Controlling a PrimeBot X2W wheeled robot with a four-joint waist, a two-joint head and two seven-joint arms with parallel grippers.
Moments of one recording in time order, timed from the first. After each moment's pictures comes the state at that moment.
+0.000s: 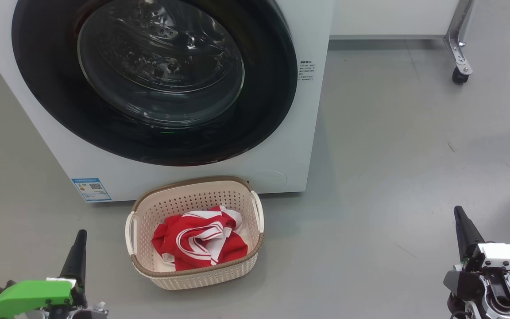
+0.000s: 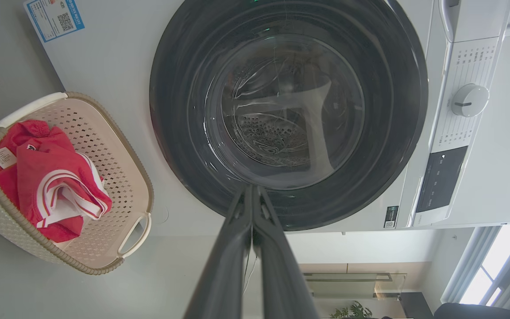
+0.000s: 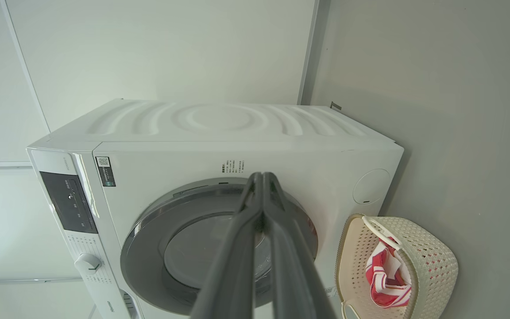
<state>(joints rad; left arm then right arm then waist) -0.04 0.08 0.00 0.26 -1.66 -0.12 0.05 -0.05 -0.09 -0.06 0.27 1.67 0.11 0.05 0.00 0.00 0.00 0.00</state>
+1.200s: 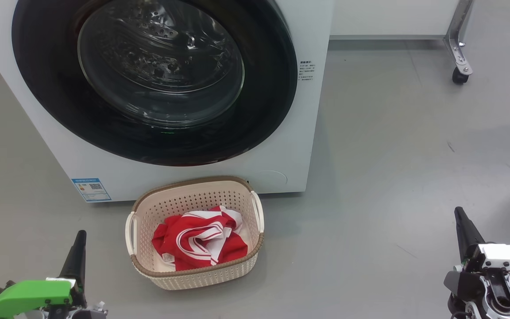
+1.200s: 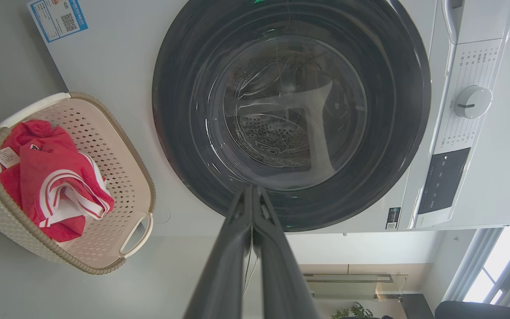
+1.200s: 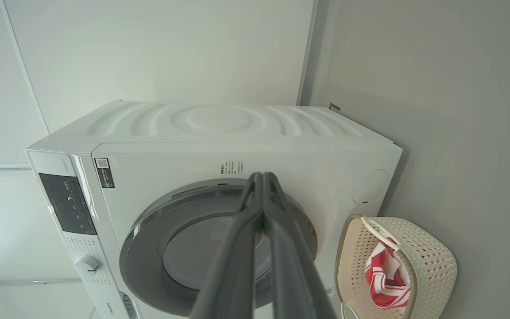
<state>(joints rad) -0.05 0.08 0.00 0.28 -1.66 -0.12 0.05 -0.05 -0.09 -0.06 0.28 1.67 0.12 0.05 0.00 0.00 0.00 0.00</state>
